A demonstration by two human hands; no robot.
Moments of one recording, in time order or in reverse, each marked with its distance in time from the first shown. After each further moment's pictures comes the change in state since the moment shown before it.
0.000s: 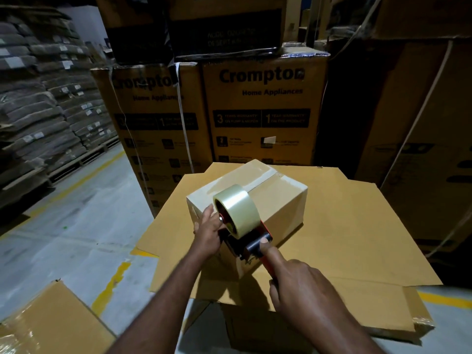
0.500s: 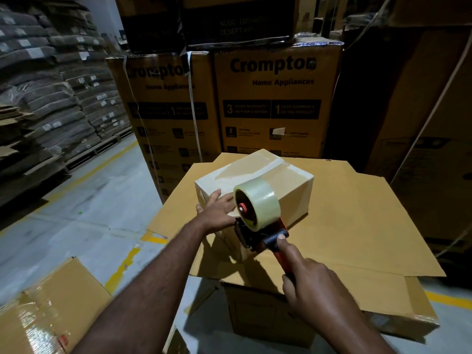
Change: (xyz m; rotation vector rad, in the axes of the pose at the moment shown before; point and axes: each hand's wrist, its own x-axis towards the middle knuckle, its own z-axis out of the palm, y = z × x) left_hand 0.002 0.027 -0.021 0.505 -0.316 0.073; right_hand -0.026 0.028 0.012 0.025 -0.027 0.026
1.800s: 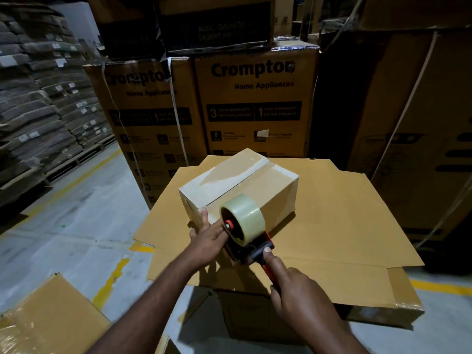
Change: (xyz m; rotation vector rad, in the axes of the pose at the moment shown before) left_hand -0.050 0.007 0.036 -0.262 0.037 0.004; right_hand 0.000 0.017 0.029 -0.027 -0.041 0.022
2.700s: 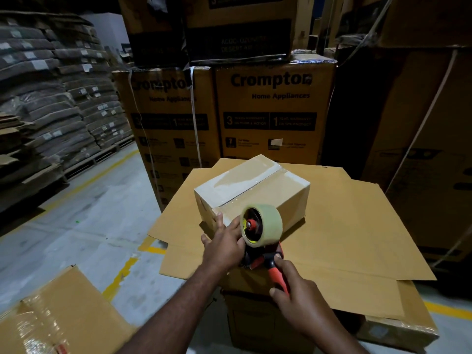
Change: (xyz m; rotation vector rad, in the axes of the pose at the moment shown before) left_hand -0.004 0.018 0.019 0.187 0.204 -0.045; right_hand 0.004 -0.007 0.011 0.313 -0.054 0.098
